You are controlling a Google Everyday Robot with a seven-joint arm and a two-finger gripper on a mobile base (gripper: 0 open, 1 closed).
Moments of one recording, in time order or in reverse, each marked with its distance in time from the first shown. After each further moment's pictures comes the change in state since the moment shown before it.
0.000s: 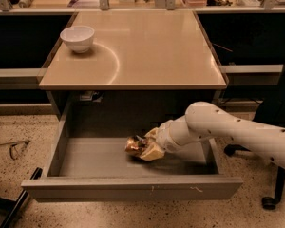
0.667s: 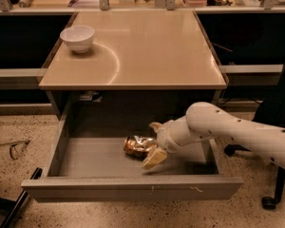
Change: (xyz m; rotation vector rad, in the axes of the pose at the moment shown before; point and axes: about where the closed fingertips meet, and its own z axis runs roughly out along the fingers) arm 0.000 0.000 0.000 0.000 0.000 0.000
